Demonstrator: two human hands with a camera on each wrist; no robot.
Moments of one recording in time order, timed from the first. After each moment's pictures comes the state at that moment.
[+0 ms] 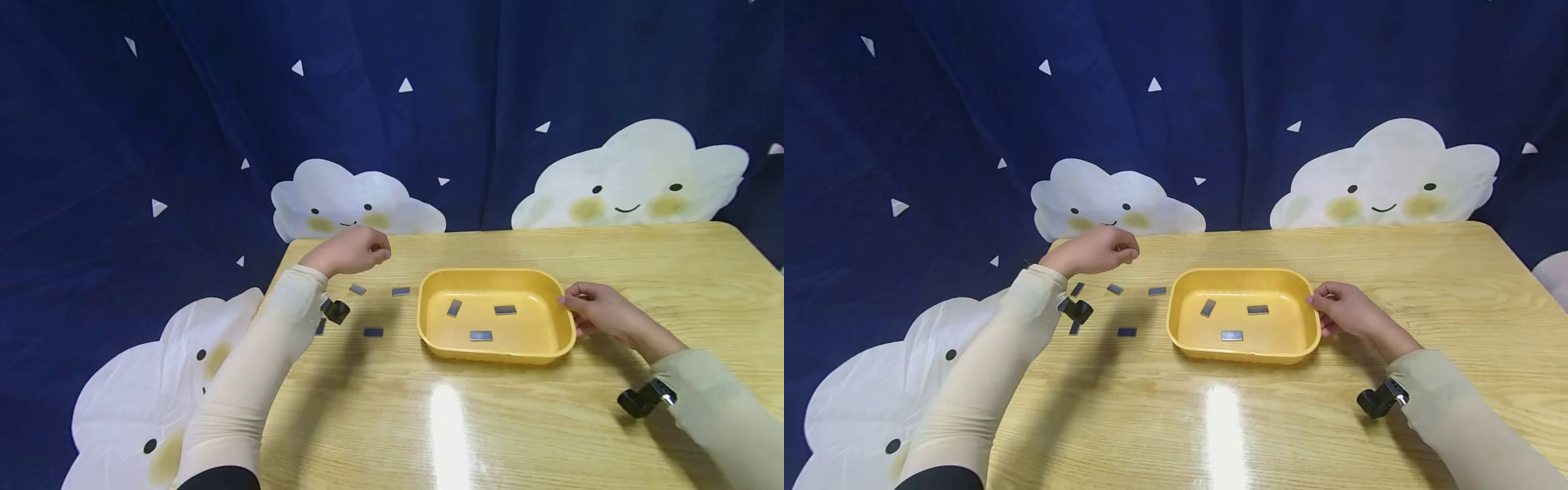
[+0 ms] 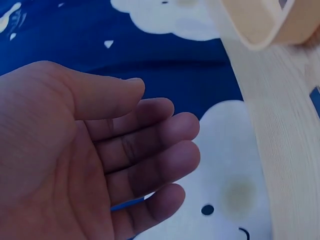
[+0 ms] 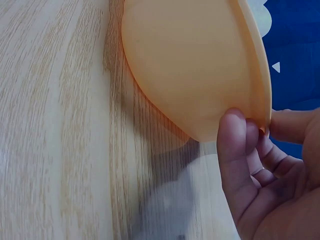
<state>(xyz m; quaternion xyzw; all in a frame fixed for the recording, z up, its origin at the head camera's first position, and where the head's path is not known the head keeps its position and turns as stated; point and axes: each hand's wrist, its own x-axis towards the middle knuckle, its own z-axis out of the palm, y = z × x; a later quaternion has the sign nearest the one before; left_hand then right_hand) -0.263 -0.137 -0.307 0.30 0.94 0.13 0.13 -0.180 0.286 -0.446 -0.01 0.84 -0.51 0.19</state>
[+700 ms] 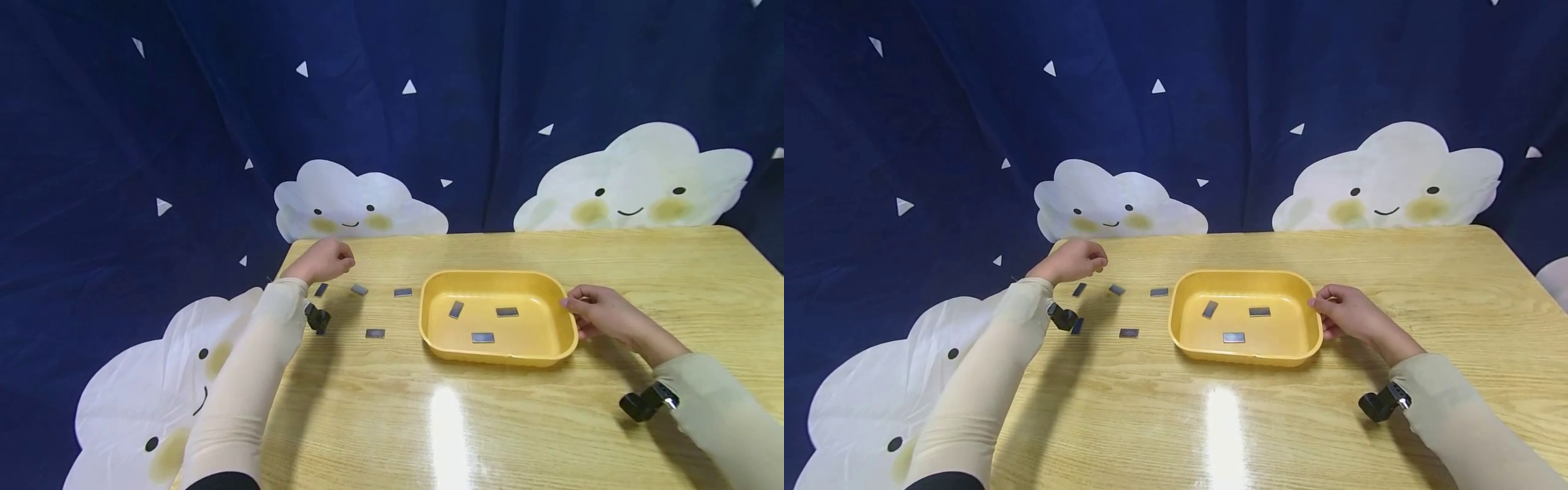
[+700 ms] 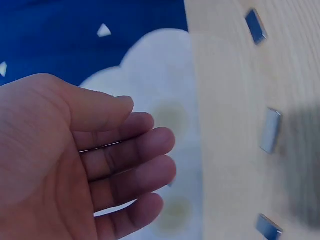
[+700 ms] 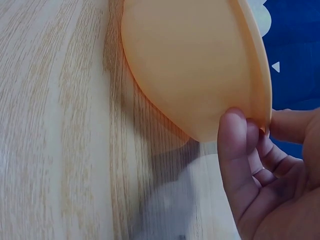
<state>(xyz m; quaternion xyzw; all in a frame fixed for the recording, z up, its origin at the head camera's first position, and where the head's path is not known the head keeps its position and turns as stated) -0.286 -0.202 -0.352 0.19 0.97 0.15 0.11 -0.180 0.284 -0.444 -0.01 0.85 -0.50 0.19</state>
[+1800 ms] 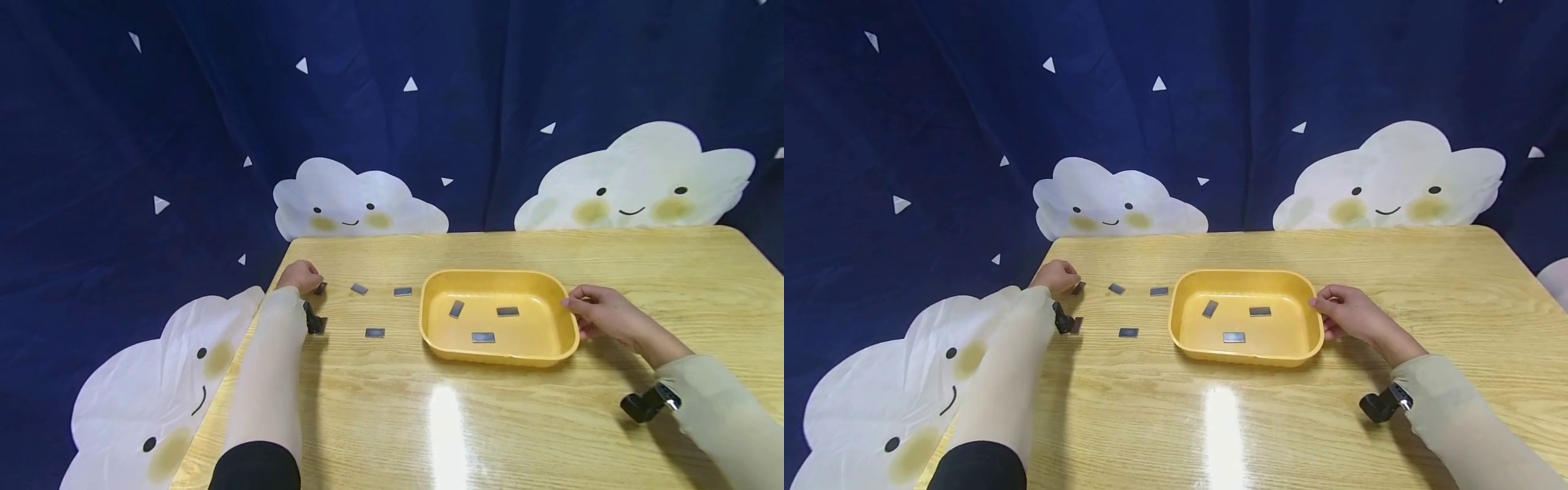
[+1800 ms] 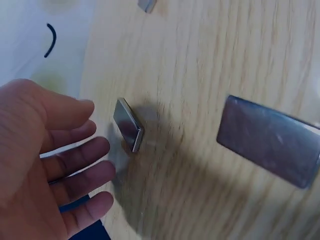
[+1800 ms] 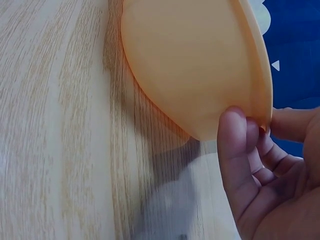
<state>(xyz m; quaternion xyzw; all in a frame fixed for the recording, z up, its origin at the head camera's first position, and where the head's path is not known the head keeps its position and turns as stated) -0.324 -0.275 -0.439 -0.04 0.97 0.17 0.15 -0.180 0.285 -0.445 -0.01 0.84 -0.50 0.19</state>
